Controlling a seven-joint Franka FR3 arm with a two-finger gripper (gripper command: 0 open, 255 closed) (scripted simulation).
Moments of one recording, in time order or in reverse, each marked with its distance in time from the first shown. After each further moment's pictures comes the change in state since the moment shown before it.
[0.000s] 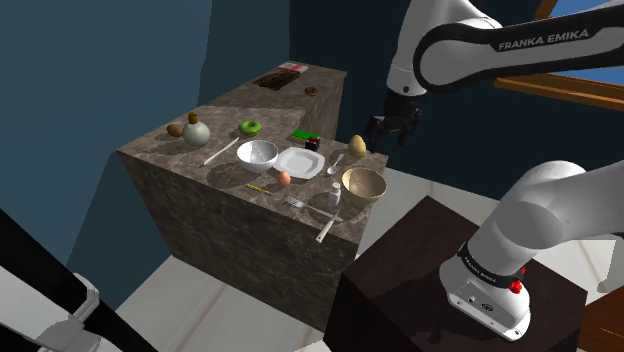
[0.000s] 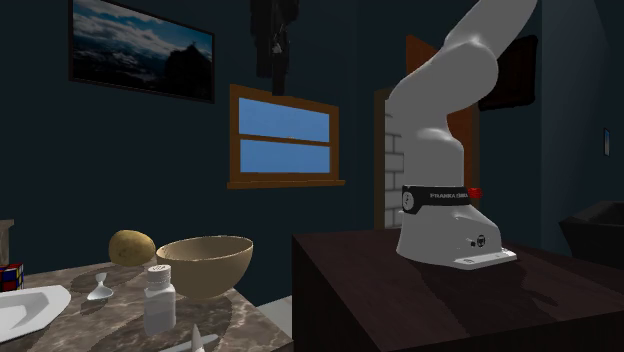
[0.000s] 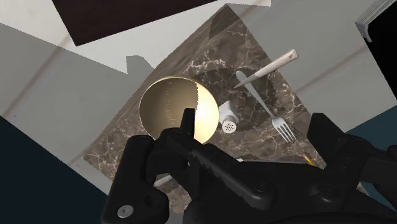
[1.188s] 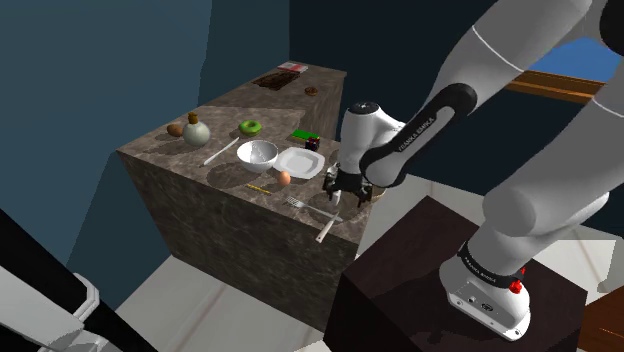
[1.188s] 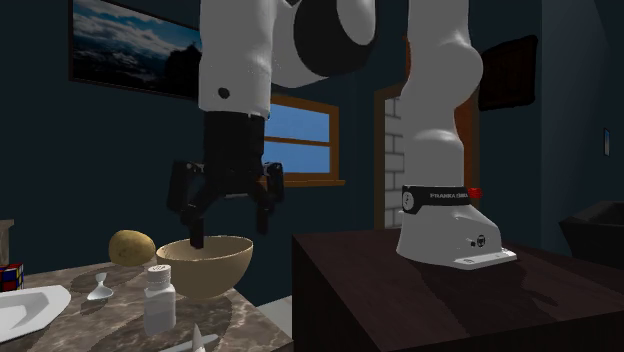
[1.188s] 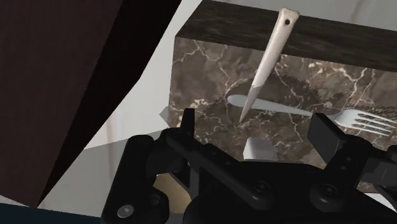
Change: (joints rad) arm -0.320 0.701 0.451 -0.063 -0.226 0.736 1.038
